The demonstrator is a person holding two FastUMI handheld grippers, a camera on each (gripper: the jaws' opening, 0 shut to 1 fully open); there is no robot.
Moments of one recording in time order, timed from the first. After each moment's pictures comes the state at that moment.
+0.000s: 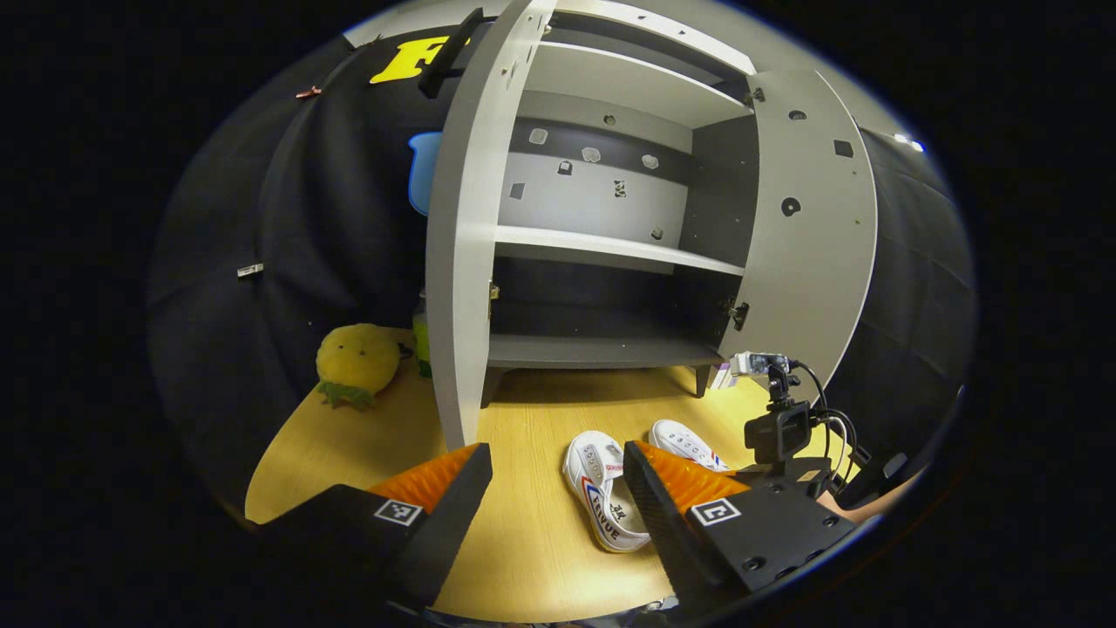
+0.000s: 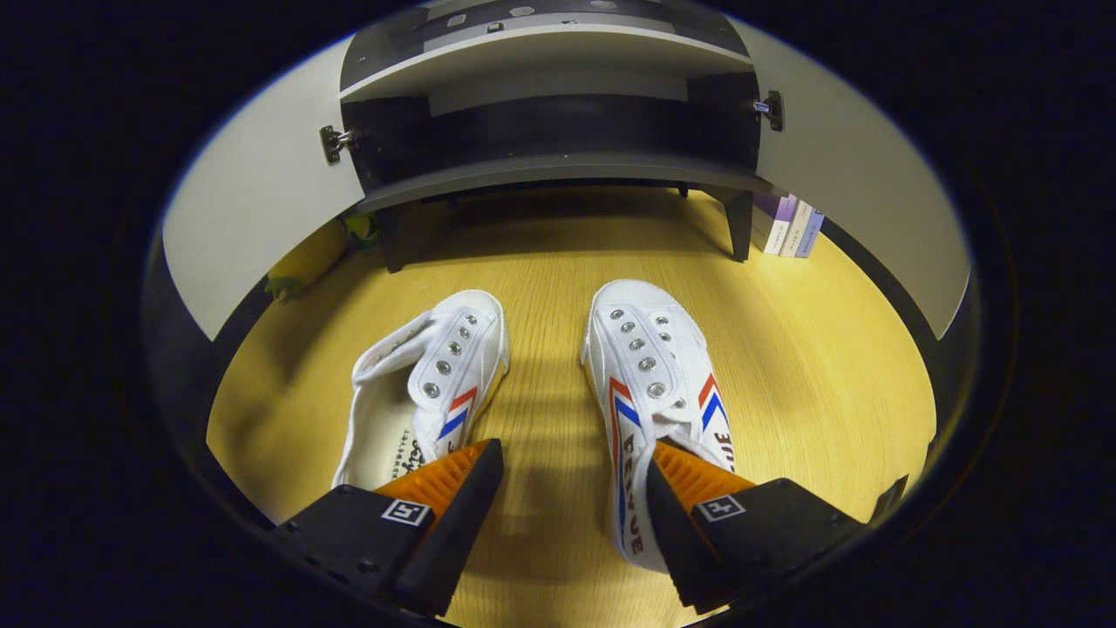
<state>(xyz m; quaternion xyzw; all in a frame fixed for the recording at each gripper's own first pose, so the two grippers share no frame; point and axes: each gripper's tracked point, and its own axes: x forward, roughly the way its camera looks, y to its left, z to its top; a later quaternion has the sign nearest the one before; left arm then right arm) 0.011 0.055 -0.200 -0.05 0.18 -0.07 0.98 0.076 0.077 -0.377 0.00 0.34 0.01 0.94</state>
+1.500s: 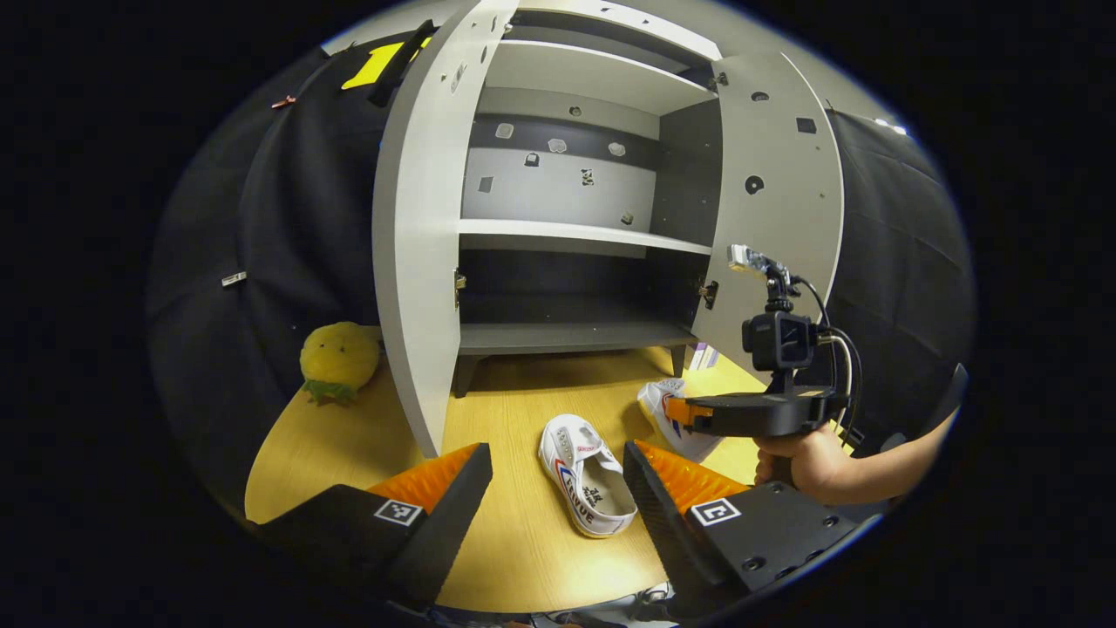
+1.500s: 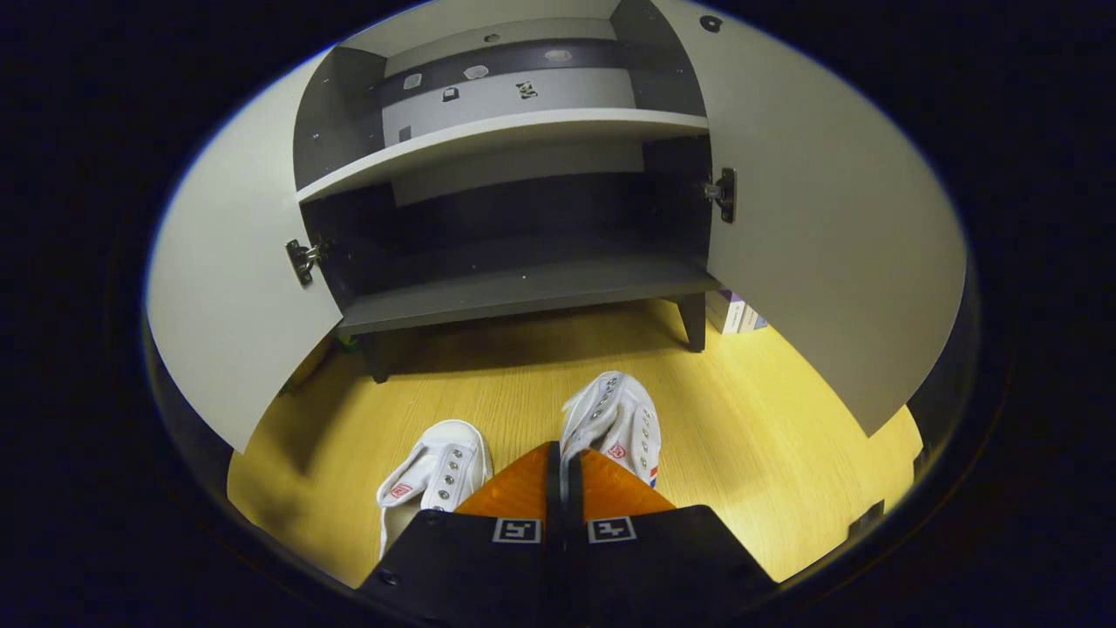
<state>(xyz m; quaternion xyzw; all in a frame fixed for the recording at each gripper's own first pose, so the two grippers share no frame) -0.011 0.023 -0.206 -0.03 0.20 -0.10 0.97 0.121 0.058 -0.276 0.03 0.23 -0.02 0.97</state>
